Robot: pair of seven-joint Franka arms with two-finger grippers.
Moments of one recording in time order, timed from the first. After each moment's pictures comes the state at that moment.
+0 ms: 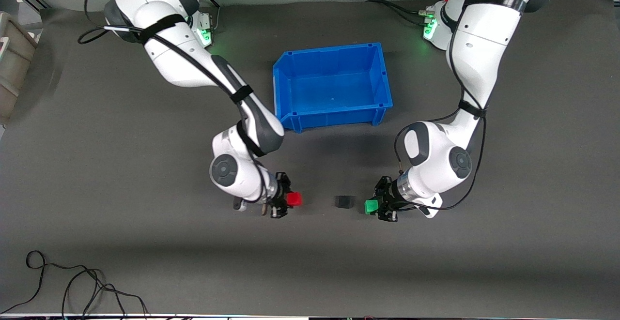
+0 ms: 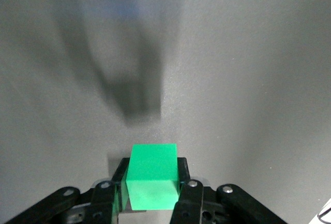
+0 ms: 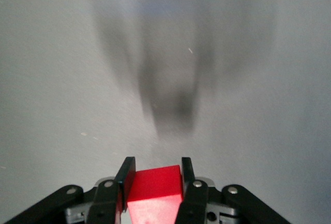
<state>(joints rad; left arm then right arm) -0.36 0.76 -0.07 -1.59 -0.61 2.60 -1.50 0.52 0.94 0.02 -1.23 0.29 2.32 2.04</state>
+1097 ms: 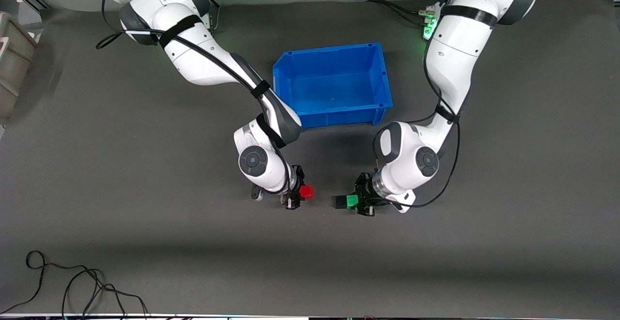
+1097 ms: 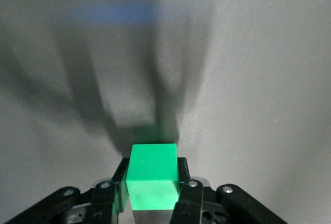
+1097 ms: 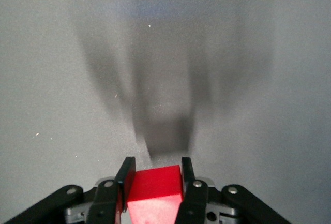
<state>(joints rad) -0.45 0.84 -0.07 -1.53 -0.60 2.62 -1.58 0.57 0.98 0.02 -1.21 0.22 2.32 2.17</state>
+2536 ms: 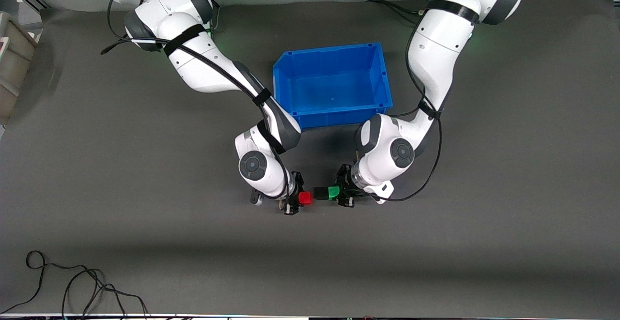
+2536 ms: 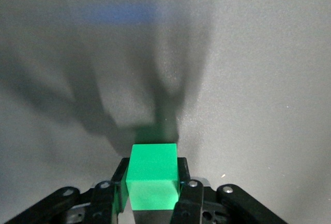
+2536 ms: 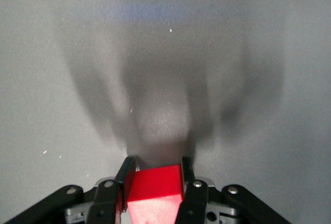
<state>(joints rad) -0.53 0.86 -0.06 -1.50 -0.57 2.62 -1.67 0.57 1.04 0.01 -1.17 0.22 2.38 2.17</state>
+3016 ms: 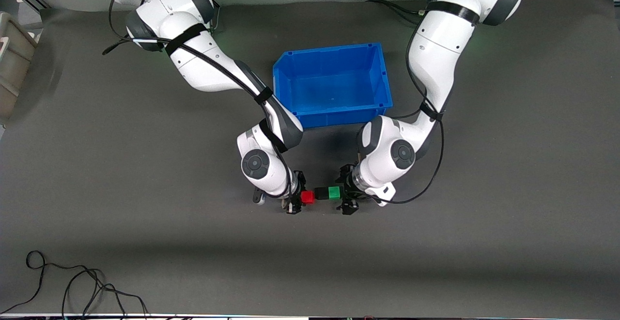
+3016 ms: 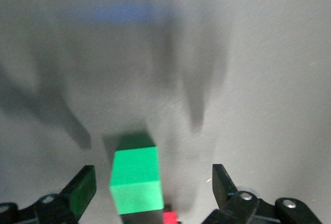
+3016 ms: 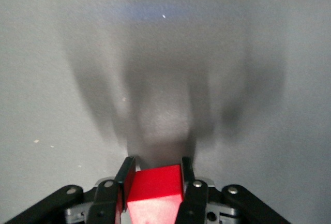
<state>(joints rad) -0.51 0.86 -0.04 -1.48 -0.55 2.62 -1.67 0.58 1.04 0.01 -1.17 0.21 2.38 2.18</state>
